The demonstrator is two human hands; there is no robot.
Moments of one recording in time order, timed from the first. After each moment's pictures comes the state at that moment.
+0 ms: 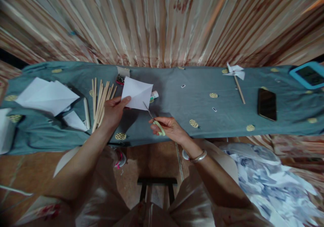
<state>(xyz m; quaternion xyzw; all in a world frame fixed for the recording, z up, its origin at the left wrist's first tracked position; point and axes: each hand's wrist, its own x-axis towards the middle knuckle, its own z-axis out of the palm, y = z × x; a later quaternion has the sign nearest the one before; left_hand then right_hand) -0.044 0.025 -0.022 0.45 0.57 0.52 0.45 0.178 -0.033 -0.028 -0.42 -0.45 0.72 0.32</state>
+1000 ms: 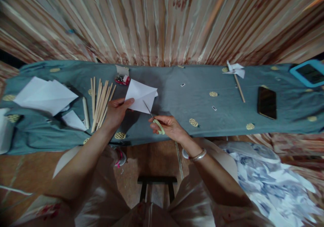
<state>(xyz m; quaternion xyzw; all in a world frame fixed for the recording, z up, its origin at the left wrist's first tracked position) -0.039 0.020 -0.025 0.45 0.55 0.50 0.49 0.175 -0.032 -0.029 -0.43 -0.40 0.74 0.33</state>
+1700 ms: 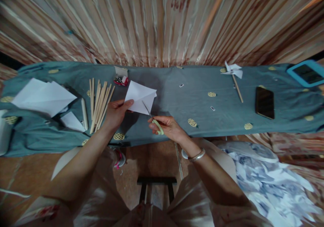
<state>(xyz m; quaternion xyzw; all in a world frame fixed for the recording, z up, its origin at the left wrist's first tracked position) -0.038 0.021 -0.027 0.45 0.55 0.50 0.49 0.177 -0.032 -0.033 -0.42 -0.42 0.73 0.34</state>
